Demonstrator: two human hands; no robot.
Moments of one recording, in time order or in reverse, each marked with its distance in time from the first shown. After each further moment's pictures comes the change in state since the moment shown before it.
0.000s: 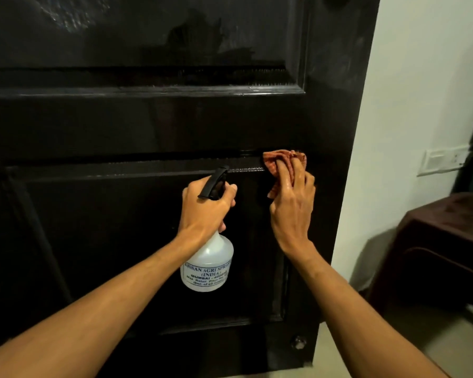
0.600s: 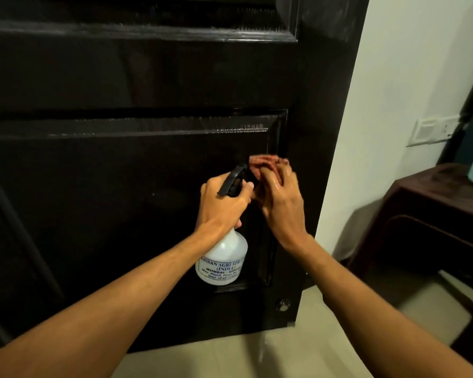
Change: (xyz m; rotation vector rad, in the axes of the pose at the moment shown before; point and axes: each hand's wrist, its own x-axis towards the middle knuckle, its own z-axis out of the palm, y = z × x) left_hand -0.032 -0.039 0.064 0.003 -0.085 -0.041; right_hand -0.057 0.039 -0.001 0.092 -0.170 -0.173
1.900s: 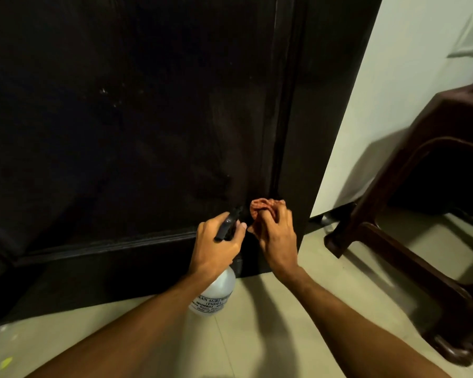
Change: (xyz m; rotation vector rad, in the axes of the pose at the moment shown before) left_hand -0.113 -0.229 0.061 0.129 -0.118 -0.127; right_hand -0.246 0.048 0.110 0.026 -0.282 0.256
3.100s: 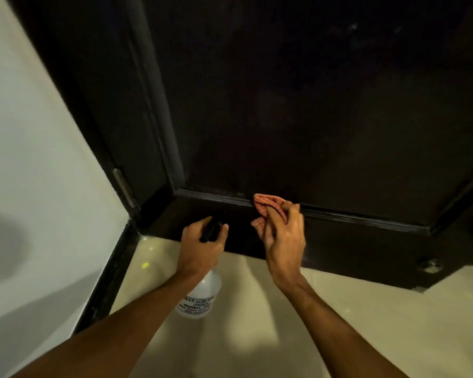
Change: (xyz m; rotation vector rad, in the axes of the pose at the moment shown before) left_hand -0.082 -0.162 -0.209 0.081 0.401 -0.392; right_hand -0.047 -0.213 0.155 0.421 -0.100 0.014
